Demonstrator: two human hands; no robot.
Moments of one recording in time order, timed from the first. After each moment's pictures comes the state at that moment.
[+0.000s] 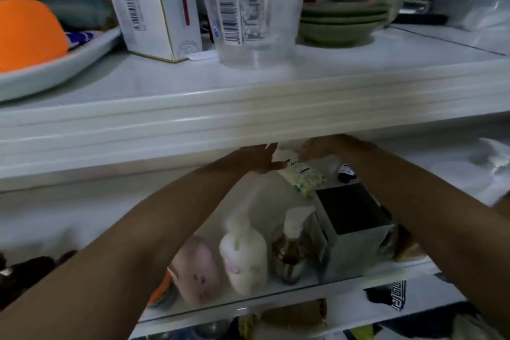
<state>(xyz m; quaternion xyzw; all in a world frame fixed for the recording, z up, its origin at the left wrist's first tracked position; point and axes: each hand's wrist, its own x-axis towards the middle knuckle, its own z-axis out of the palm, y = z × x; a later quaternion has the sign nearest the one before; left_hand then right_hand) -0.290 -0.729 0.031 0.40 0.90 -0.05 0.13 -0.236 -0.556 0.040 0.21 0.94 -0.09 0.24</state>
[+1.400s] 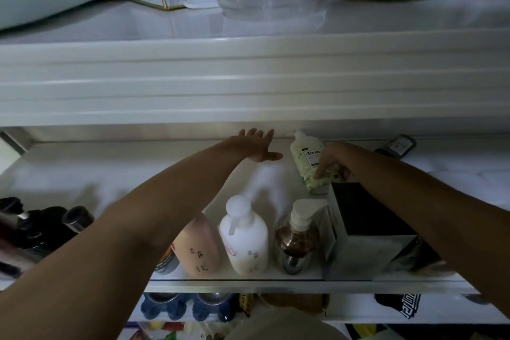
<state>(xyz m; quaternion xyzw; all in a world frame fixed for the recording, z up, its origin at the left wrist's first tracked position) -0.313 -0.757 0.000 0.31 0.93 -0.08 0.18 -0.238 -0.581 0.001 0.25 0.91 -0.13 0.31</state>
